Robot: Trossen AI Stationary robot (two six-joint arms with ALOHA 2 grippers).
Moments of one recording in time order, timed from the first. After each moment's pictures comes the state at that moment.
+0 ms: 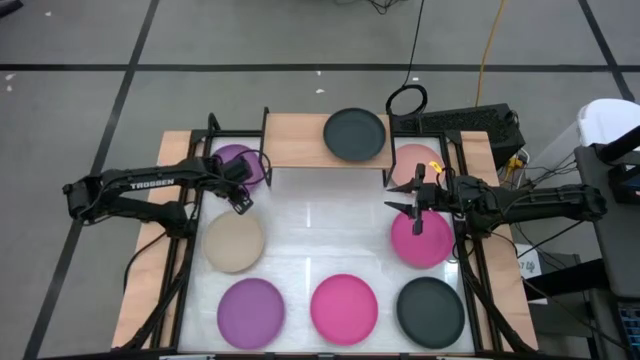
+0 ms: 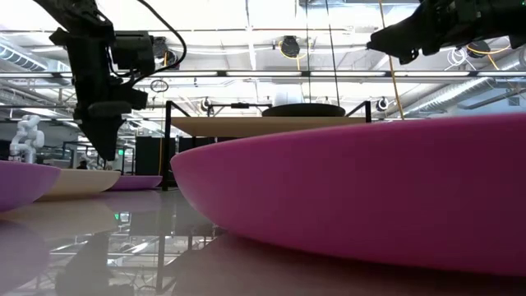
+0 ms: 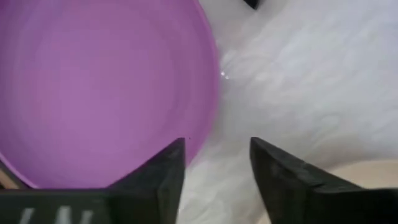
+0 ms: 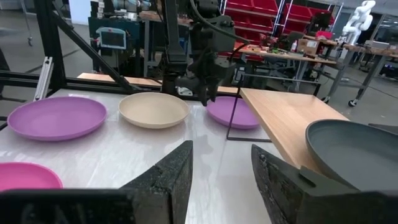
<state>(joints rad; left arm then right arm) 0.43 1.13 0.66 -0.85 -0.17 -0.28 -0.02 0.59 0.35 0.14 0.10 -0.12</state>
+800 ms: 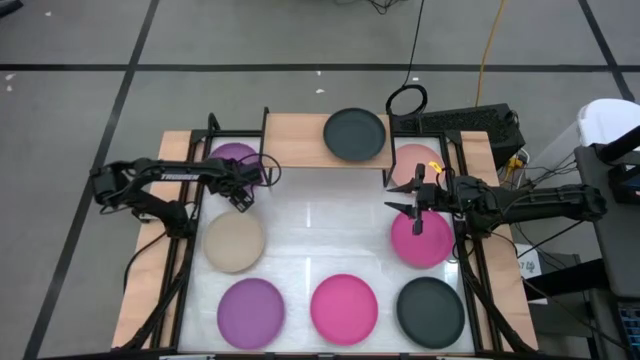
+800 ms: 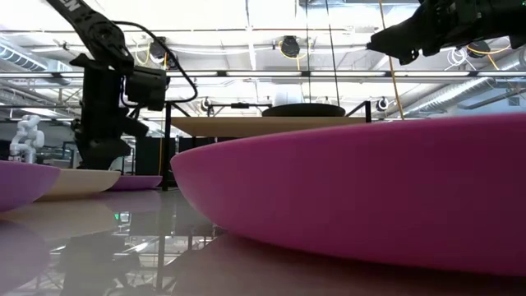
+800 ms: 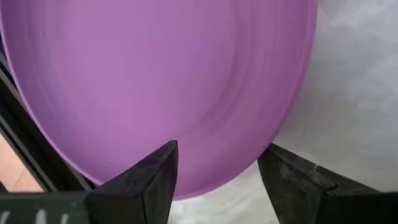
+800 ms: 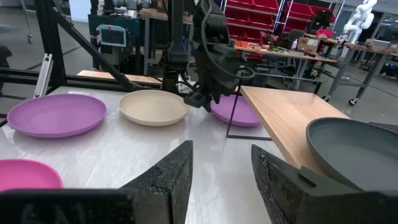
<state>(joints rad) 0.45 1.39 0.66 -0.85 -0.35 -0.36 -0.02 0.59 0.35 0.13 0.10 -0.12</state>
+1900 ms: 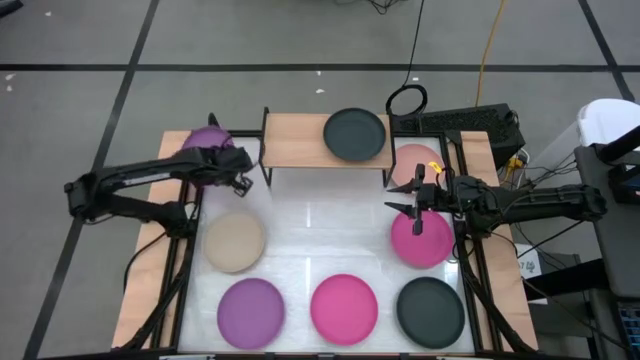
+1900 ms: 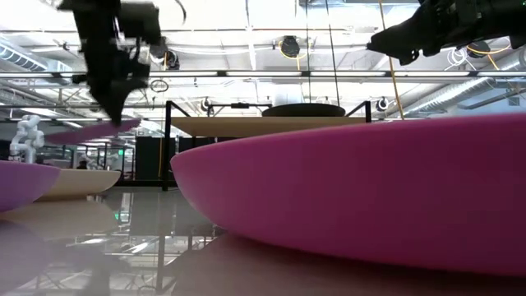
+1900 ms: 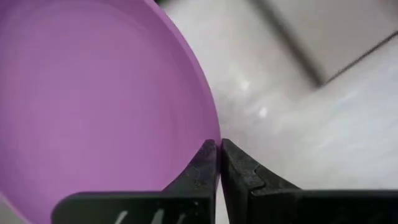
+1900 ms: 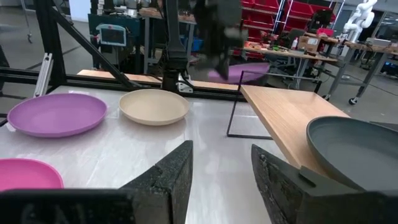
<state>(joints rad) 0.41 1.11 0.88 -1.06 -0.44 -0.50 -0.02 0.59 0.35 0.13 0.10 -0.12</state>
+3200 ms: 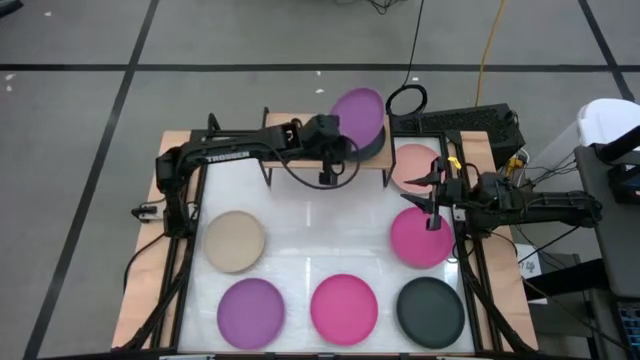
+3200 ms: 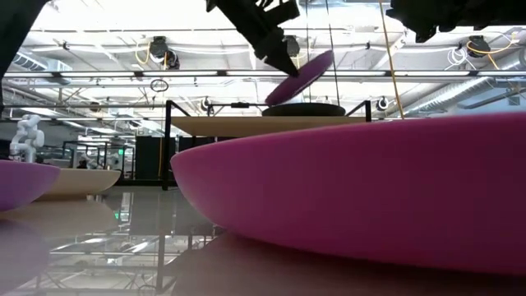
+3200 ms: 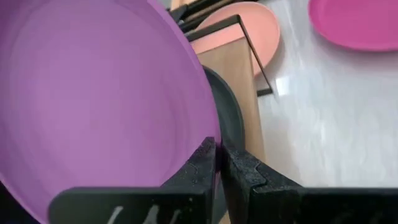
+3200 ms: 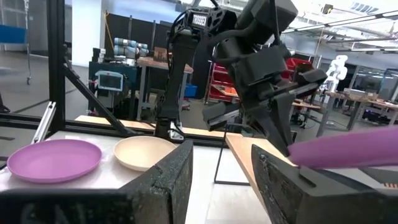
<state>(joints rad) 0.26 1.88 1.77 -0.54 -0.13 0.58 -0.01 0.39 0.35 0.12 0.10 -0.17</state>
